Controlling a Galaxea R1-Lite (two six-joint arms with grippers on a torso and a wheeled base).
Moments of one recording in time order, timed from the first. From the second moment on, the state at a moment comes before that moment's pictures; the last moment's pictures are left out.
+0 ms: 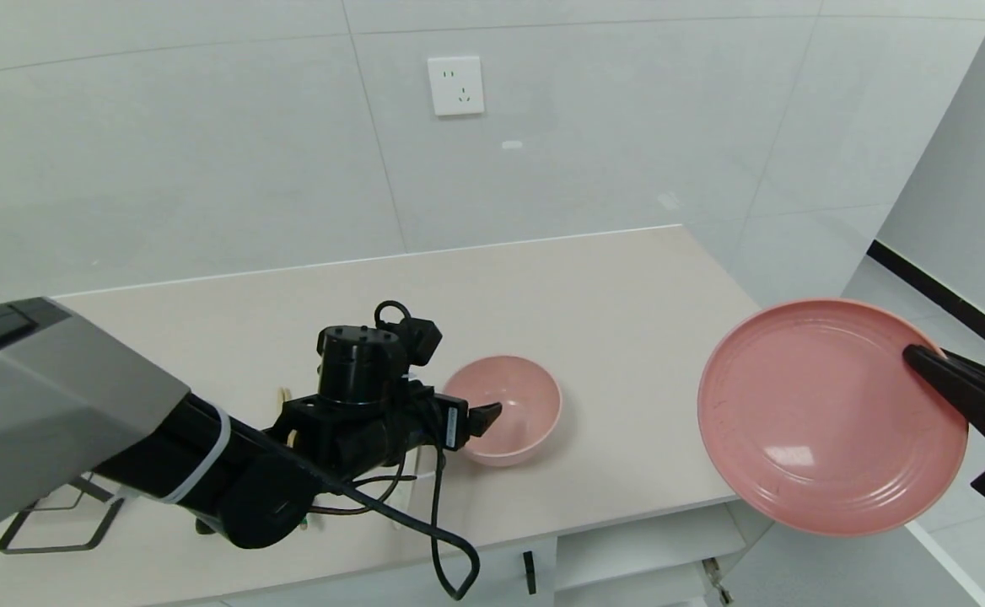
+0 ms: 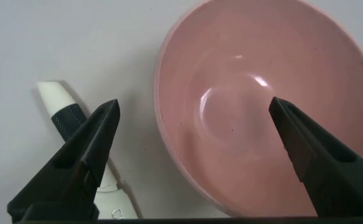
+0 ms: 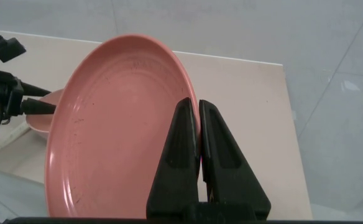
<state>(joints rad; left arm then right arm) -0.48 2.02 -0.79 -0.77 -0.01 -0.12 0.12 1.27 -0.09 -1.39 0.32 -0.04</state>
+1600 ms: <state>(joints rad) -0.40 1.91 -0.72 -1.03 -0.04 -0.11 0.12 1.27 -0.09 -1.39 0.32 -0.04</state>
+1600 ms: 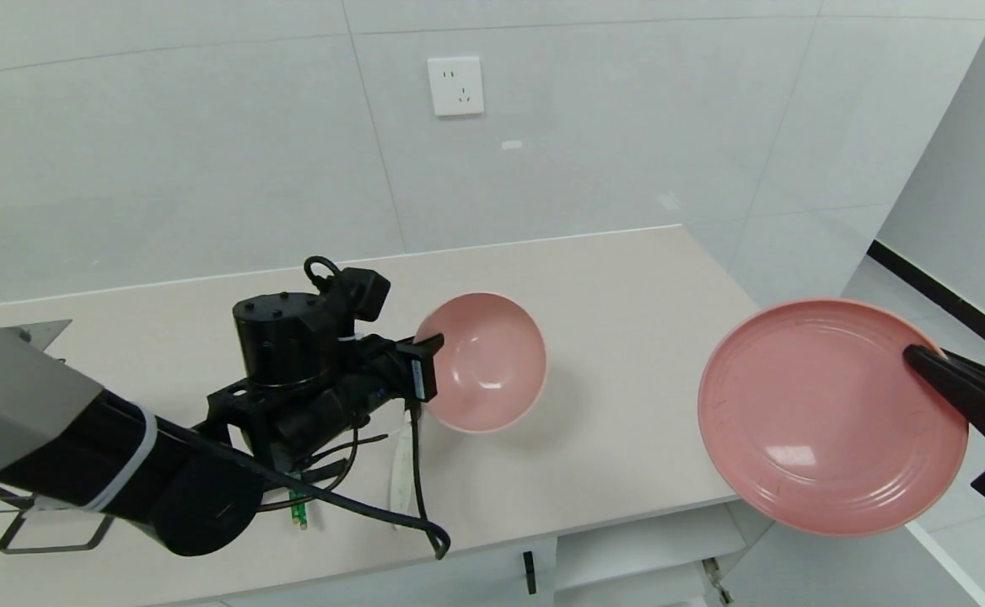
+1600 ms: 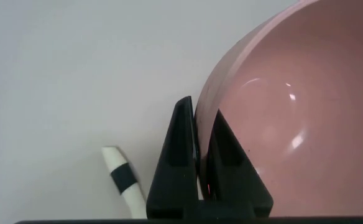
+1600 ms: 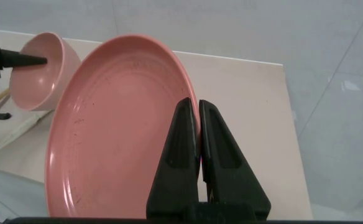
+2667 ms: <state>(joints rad) -0.32 1.48 -0.27 -1.16 -0.06 -0.11 0.12 1.20 -0.12 -1.38 0.32 0.04</state>
